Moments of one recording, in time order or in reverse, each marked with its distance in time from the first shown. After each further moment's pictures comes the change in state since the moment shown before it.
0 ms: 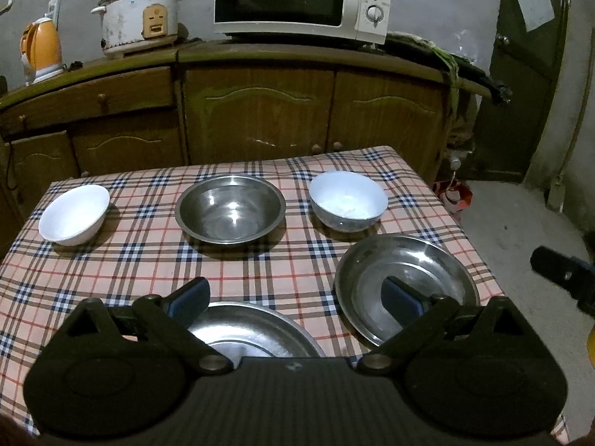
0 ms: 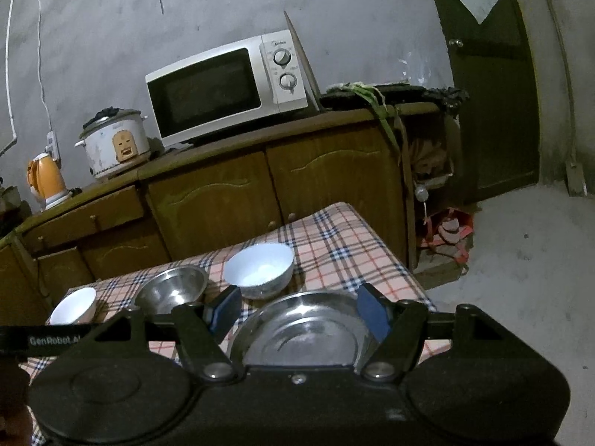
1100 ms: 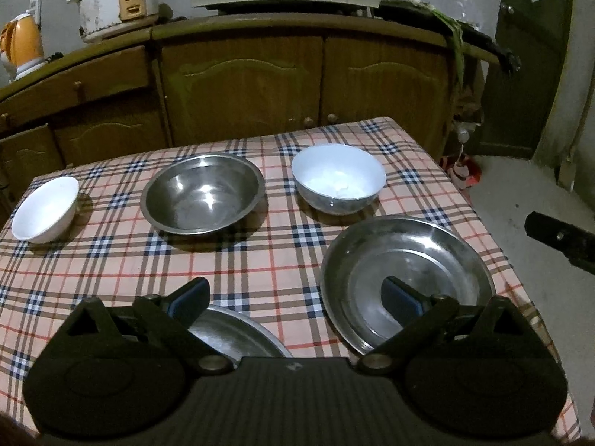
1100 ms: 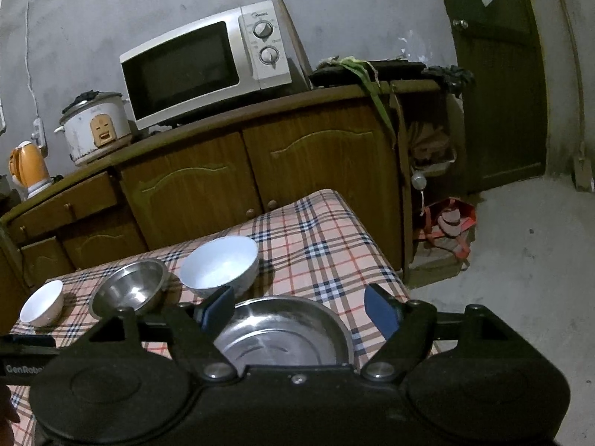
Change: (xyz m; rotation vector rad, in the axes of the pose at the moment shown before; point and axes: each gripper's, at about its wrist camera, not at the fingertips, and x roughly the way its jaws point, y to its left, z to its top) left arm 0.056 -0.031 0.002 0.032 0.076 0.030; right arm 0.076 -0.049 0.008 -0.014 0.060 0.001
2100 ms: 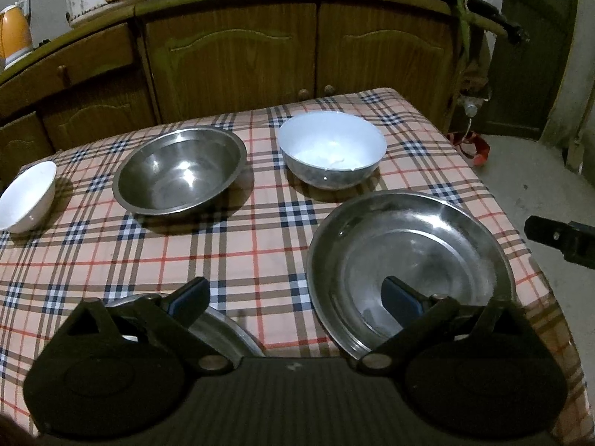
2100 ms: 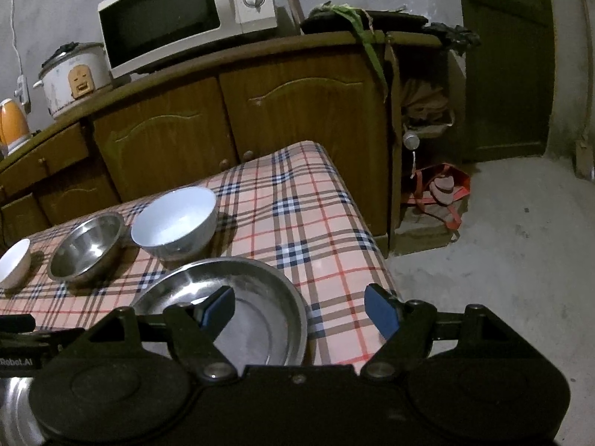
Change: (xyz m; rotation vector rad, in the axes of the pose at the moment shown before) left arm 0.041 -0.017 -0.004 0.011 0.068 0.023; right arm 0.054 -0.032 -0.004 -0.050 0.158 -0.034
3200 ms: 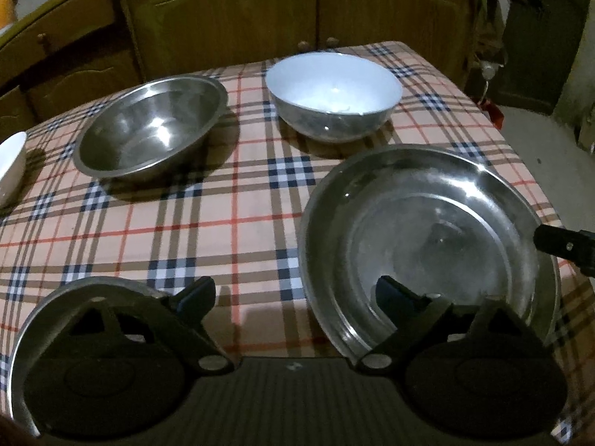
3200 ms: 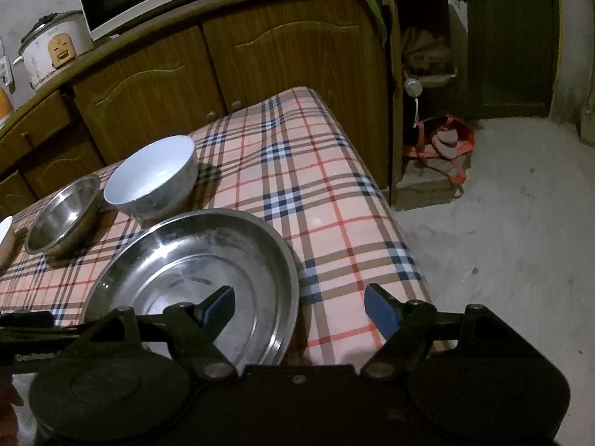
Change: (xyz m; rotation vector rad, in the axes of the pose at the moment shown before) left arm 0.059 -0.010 -0.008 0.009 0.111 0.012; right arm 0.045 -0.008 -0.015 0.033 0.148 -0.001
